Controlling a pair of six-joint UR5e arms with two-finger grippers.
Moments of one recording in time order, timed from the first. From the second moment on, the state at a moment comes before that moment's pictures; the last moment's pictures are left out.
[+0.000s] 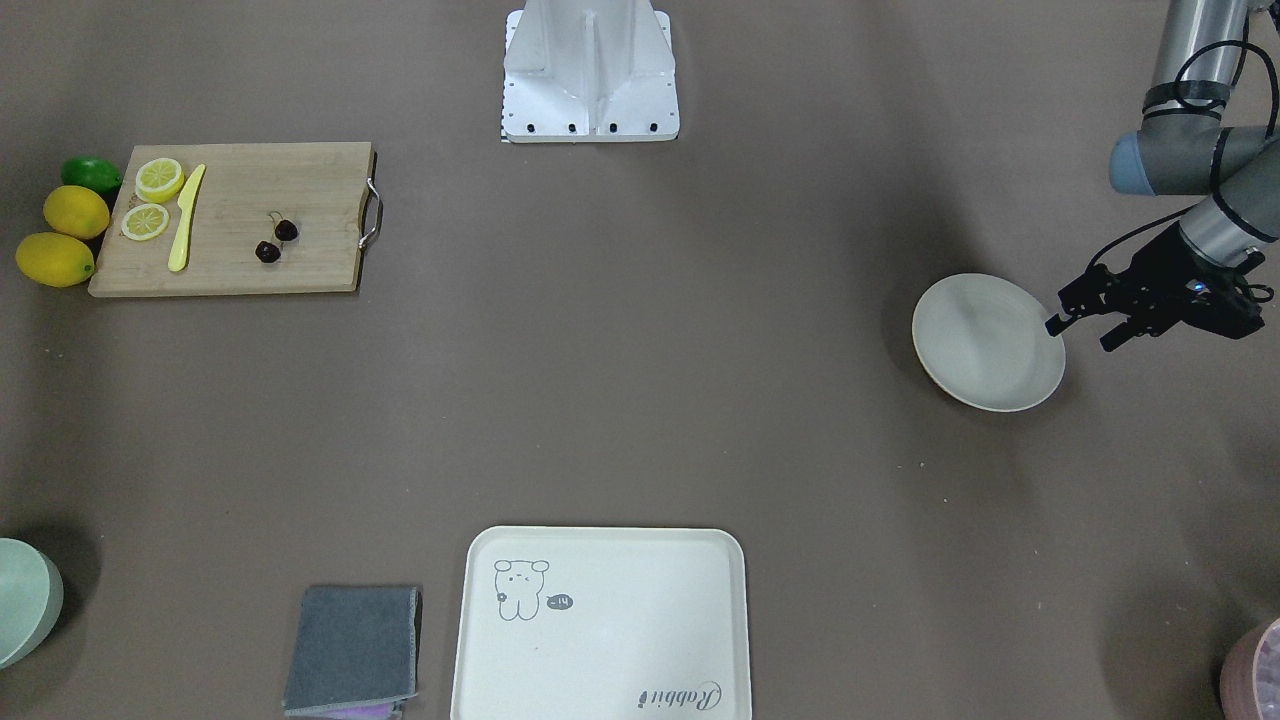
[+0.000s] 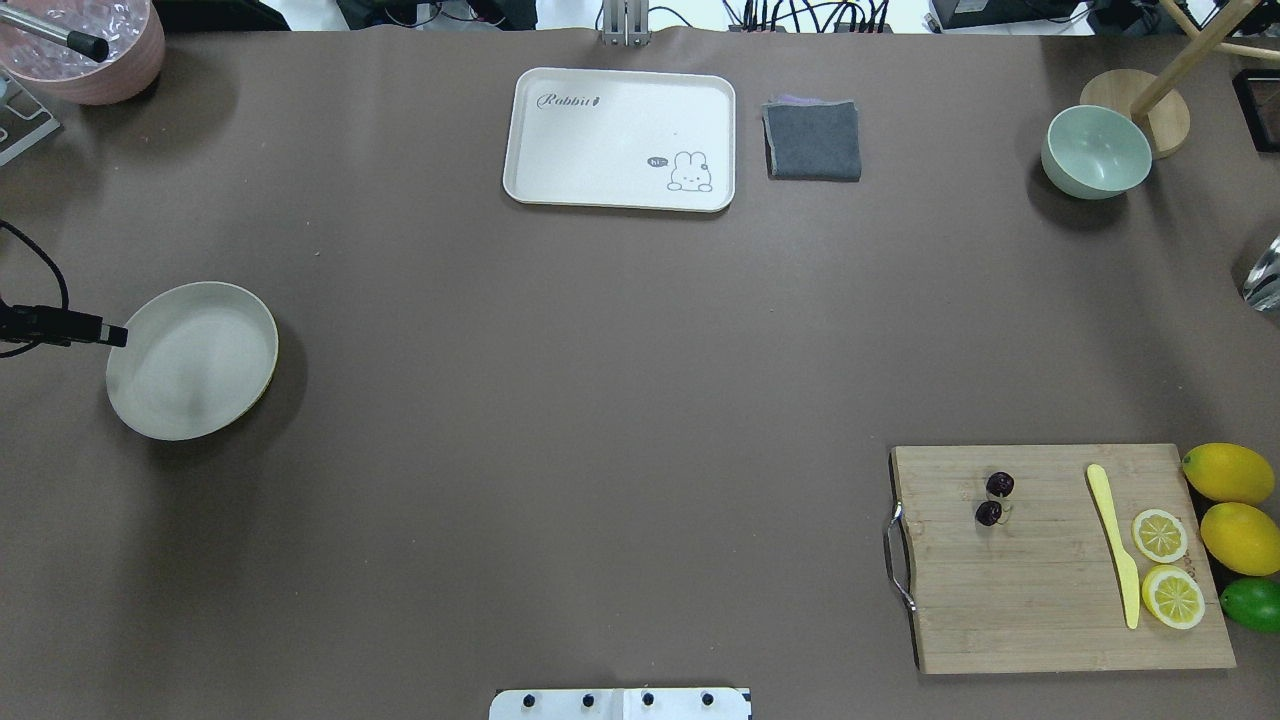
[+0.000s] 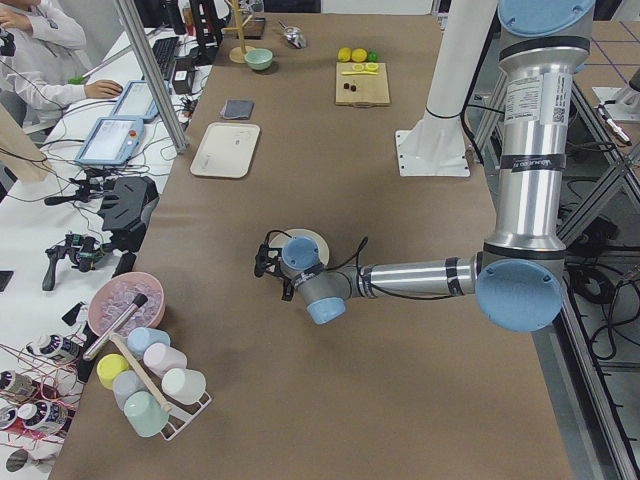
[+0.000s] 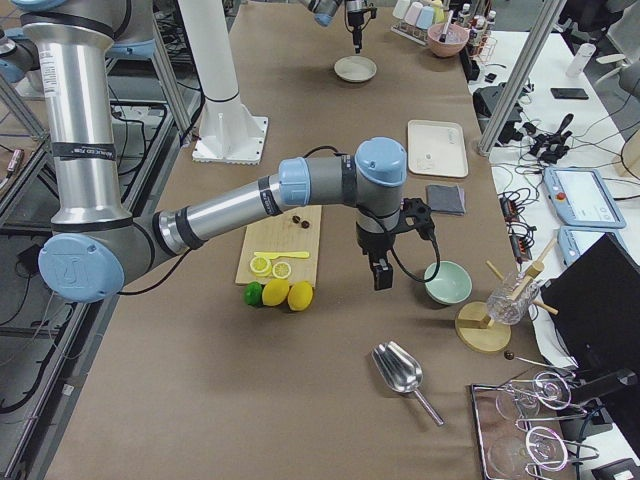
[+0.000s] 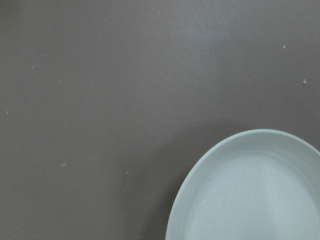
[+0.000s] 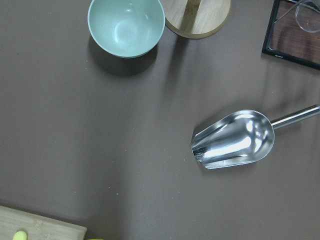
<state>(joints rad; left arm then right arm) -1.05 -1.56 -1.35 -2.76 -2.30 -0.90 1.59 -1.51 1.90 -1.87 2.29 -0.21</state>
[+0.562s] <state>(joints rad) -1.00 -1.55 -1.34 -2.81 -2.23 -0.95 1.59 -1.51 1.91 -1.87 2.29 -0.21</state>
